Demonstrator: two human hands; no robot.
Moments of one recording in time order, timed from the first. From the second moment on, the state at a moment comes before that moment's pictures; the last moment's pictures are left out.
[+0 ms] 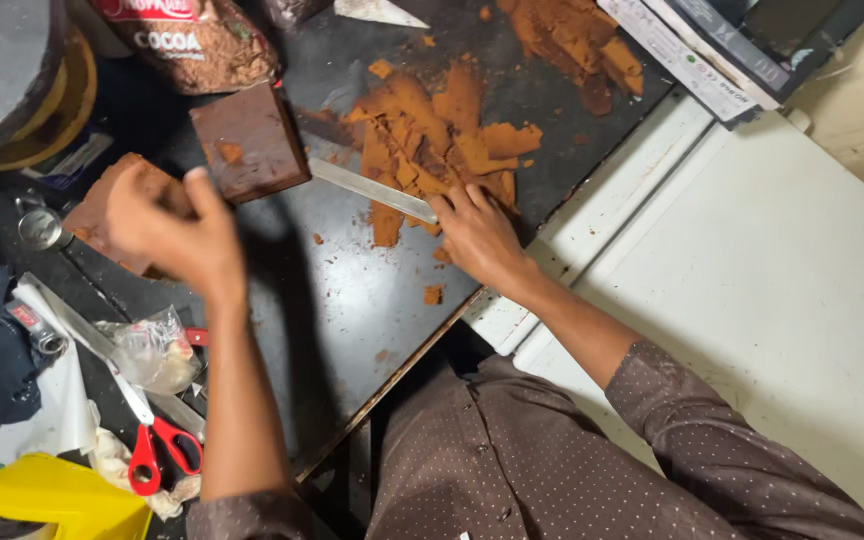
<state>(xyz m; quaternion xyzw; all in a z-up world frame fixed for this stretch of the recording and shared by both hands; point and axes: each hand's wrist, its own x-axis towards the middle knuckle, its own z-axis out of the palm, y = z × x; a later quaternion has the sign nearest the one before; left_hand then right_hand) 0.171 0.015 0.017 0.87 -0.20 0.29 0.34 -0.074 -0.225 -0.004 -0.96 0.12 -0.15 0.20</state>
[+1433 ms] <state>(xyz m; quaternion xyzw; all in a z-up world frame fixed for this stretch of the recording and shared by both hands) 0.155 -0.154 -0.059 0.87 -0.34 -0.01 0.35 -0.098 -0.466 -0.013 -0.95 0.26 -0.15 -0.06</state>
